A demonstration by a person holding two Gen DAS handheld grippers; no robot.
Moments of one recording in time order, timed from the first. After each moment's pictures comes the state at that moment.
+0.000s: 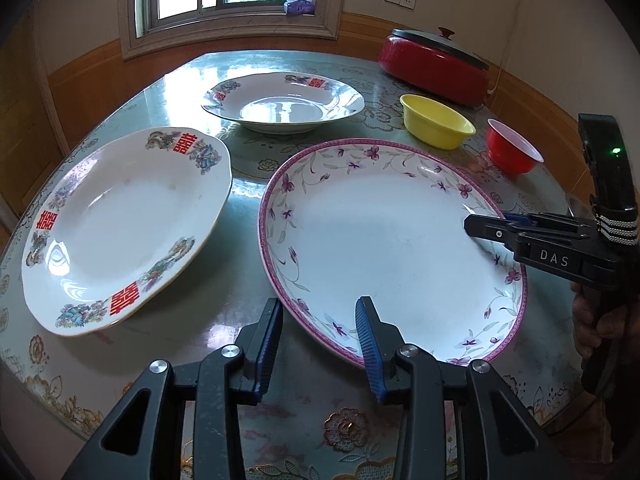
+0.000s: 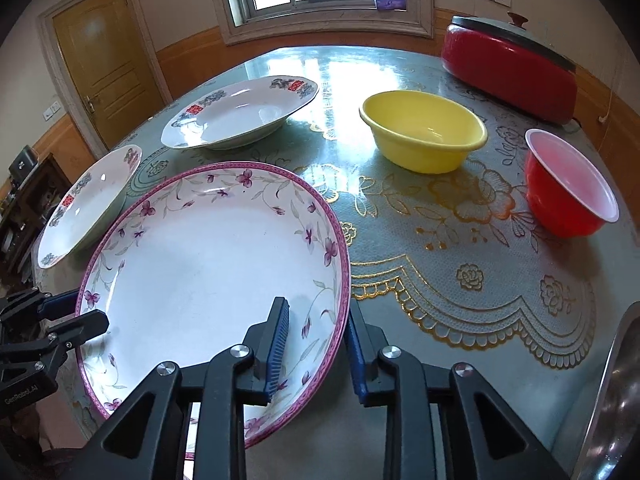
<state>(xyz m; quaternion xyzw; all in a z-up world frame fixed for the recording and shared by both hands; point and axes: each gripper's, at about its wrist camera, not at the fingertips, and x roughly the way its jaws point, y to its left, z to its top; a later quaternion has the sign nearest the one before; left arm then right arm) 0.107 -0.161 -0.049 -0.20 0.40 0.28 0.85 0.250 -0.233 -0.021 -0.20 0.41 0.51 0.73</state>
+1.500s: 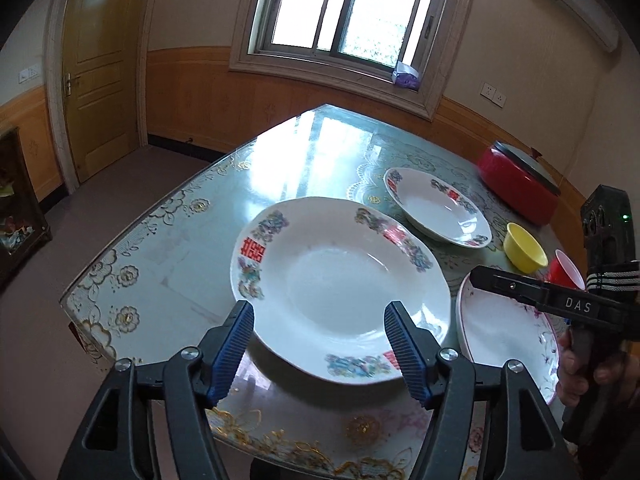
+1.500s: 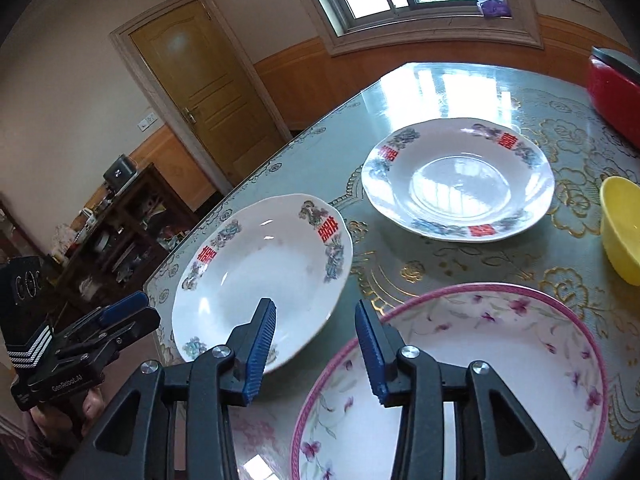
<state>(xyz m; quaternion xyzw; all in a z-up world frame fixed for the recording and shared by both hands) -0.038 -0.063 0.002 -0.26 0.27 0.41 0.83 0.153 -0.100 0.022 -0.12 0.42 0.66 0.61</state>
